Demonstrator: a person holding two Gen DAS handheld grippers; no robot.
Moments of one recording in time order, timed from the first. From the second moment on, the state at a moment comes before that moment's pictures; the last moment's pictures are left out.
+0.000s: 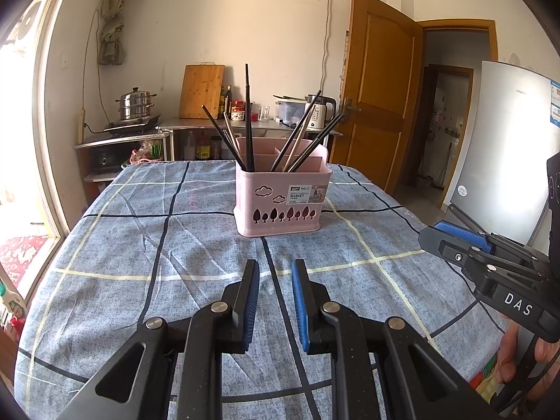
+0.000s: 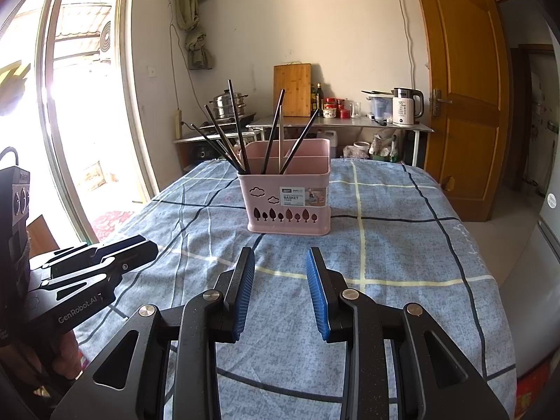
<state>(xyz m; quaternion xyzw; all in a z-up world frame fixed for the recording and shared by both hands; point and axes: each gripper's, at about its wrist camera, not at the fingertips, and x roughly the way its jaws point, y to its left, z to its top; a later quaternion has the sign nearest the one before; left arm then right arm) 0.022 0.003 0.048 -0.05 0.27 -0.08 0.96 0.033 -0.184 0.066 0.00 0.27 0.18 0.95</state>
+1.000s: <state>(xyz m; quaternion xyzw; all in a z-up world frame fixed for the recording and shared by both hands) 0.021 0.001 0.048 -0.04 0.28 -0.09 0.96 0.032 -0.183 0.066 0.00 0.27 0.18 0.95</state>
